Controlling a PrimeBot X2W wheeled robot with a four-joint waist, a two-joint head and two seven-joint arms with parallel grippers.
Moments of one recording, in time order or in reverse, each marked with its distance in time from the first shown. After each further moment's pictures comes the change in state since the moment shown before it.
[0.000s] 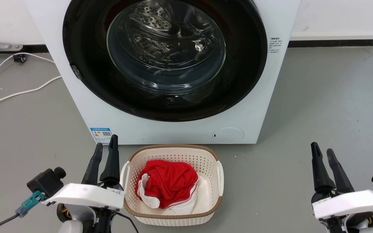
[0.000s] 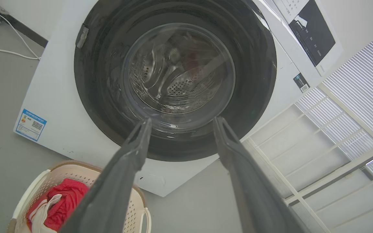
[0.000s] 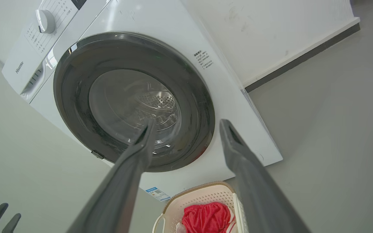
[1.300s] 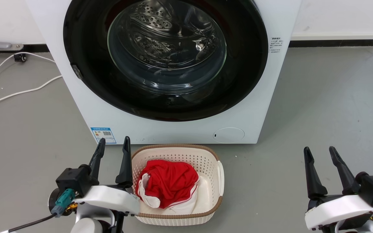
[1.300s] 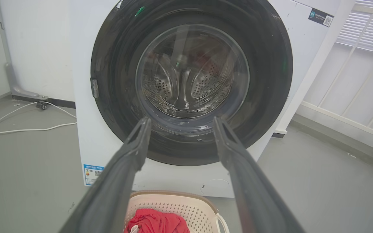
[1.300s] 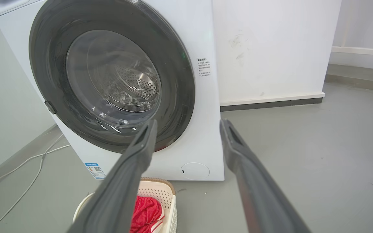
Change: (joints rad) left arm -0.011 0.002 -0.049 0.031 0.501 0.054 -0.103; right arm 0.041 0.000 0.004 -0.083 -0.483 0.000 -0.006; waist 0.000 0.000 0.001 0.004
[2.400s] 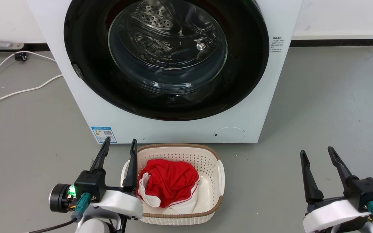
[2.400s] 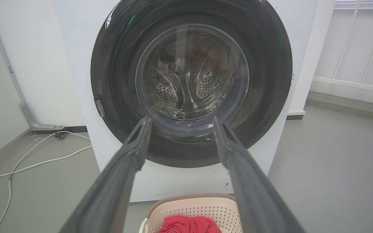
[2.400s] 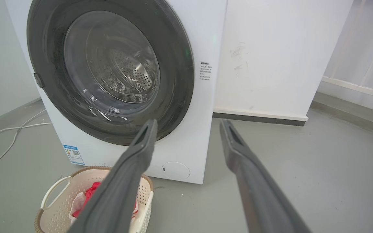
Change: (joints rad) left arm -0.005 0.002 -0.016 0.031 0.219 0.015 -0.063; right arm 0.018 0.000 0.004 -0.023 -0.199 0.000 -0.027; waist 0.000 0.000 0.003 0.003
